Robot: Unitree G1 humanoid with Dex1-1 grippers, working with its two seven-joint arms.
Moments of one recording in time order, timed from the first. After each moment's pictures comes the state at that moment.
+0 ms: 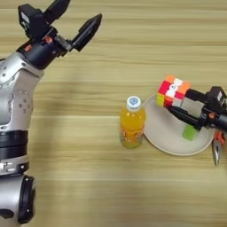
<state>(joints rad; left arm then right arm) -0.50 0.31 0.21 -0.03 -0.55 0.16 -0.67 -0.13 -0.44 -0.01 0.04 0.38 0.04 0.95</state>
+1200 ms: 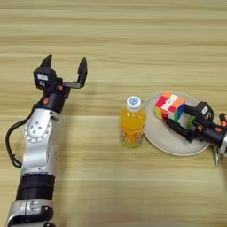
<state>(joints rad) -0.21 0.10 0.15 0.19 -0.23 -0.30 -0.28 -0.10 -0.38 0.05 0.20 0.22 -0.03 0.79</state>
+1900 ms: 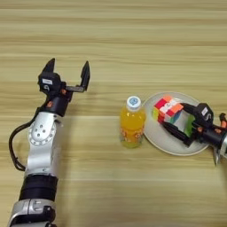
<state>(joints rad) -0.21 0.10 0.13 0.25 -0.20 -0.36 -0.28 -0.10 -0.38 0.05 0.20 0.22 -0.03 0.79</state>
